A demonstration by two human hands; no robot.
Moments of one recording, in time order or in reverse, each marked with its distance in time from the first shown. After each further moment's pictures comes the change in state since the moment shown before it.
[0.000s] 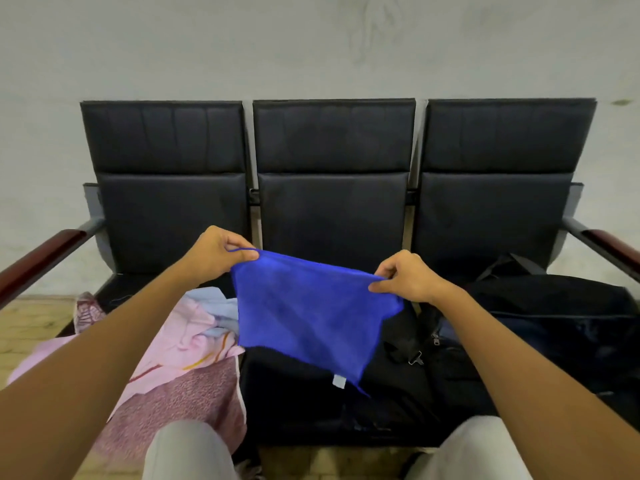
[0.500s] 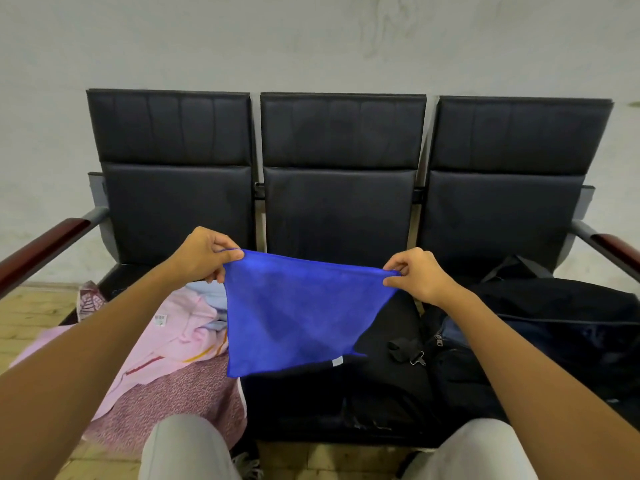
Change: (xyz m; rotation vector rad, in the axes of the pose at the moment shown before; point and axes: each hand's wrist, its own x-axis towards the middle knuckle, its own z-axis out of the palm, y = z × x) left_hand -0.010 -0.018 -0.011 -0.037 -0.005 -0.134; right_hand 0.003 0.008 0.003 -0.003 0.090 0.023
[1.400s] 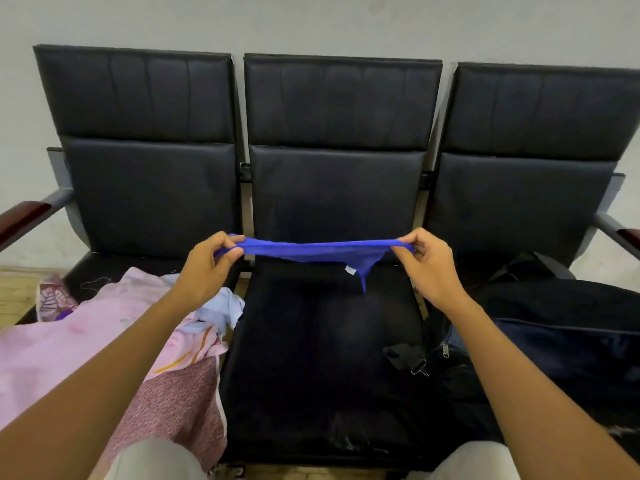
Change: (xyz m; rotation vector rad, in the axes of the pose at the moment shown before) left_hand 0.061 -0.061 0.073 -0.126 0.217 0.239; right_hand 0.057 0.051 0.024 0.392 0.365 -0.108
